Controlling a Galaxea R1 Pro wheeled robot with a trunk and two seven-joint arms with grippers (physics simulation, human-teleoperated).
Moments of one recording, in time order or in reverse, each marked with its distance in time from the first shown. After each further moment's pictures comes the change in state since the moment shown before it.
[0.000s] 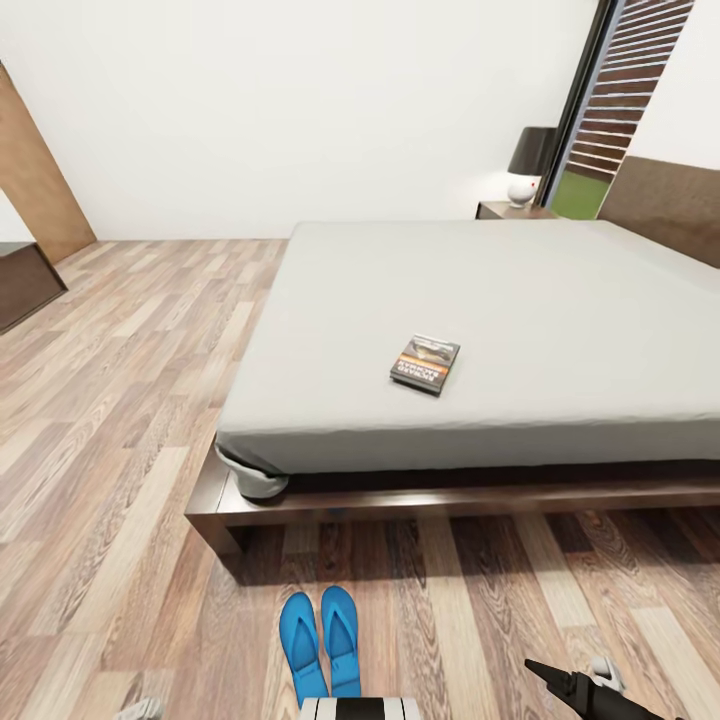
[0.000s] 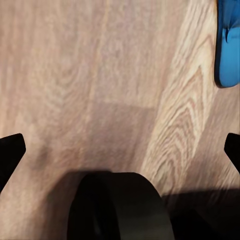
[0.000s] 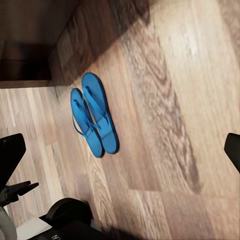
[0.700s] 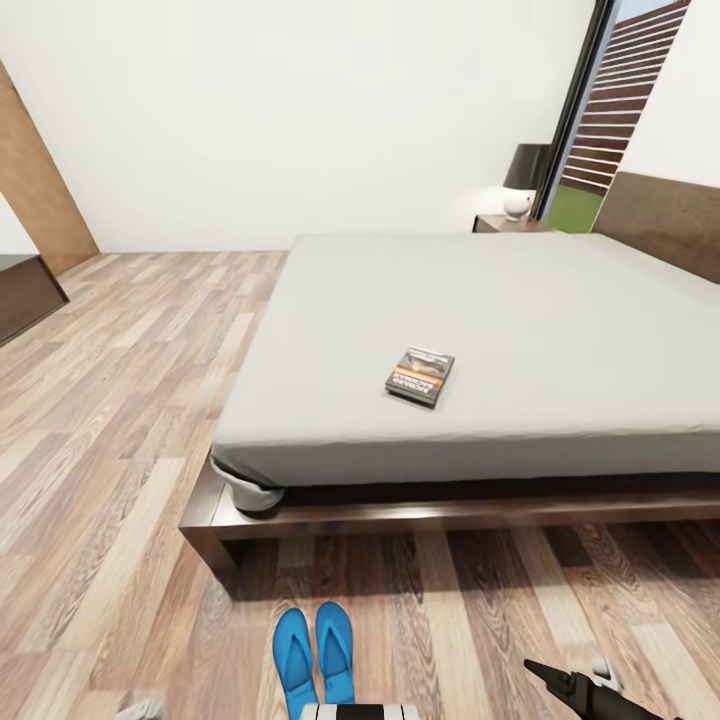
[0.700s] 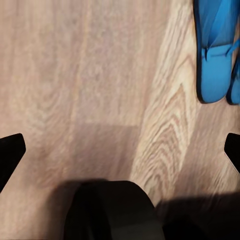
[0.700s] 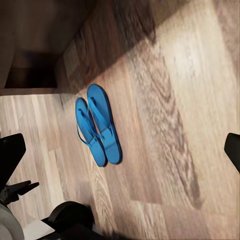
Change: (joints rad) left arm 0.000 -0.003 0.000 0.000 0.000 0.000 0.002; right arm 0.000 0.002 0.002 0.000 0.000 0.000 0.000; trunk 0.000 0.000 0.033
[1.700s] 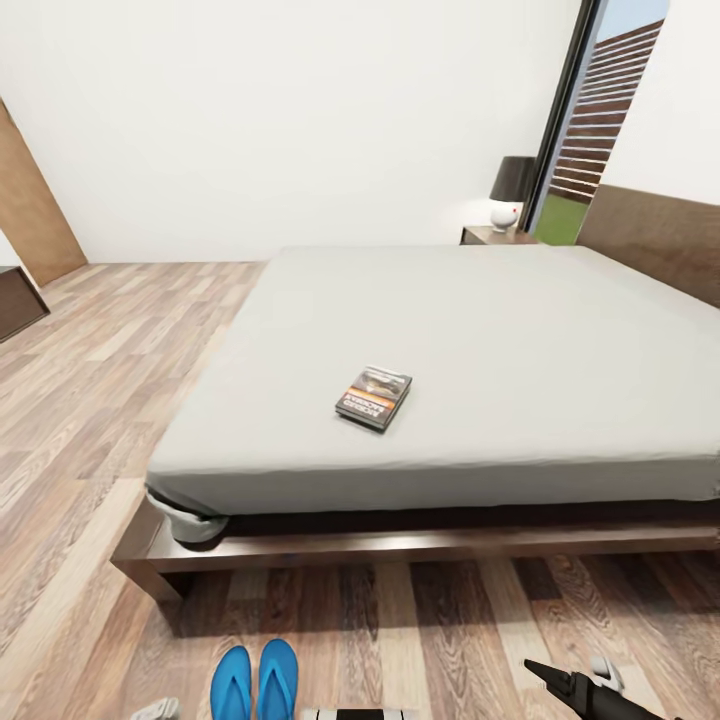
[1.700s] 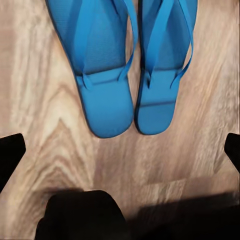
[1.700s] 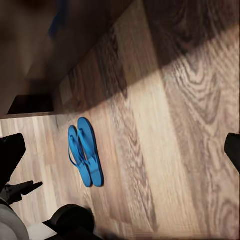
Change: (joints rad) left arm 0.000 -0.041 0.000 0.000 -0.003 -0.008 0.000; right arm 0.000 0.000 -0.001 0.000 0.001 0.000 0.000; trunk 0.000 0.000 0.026
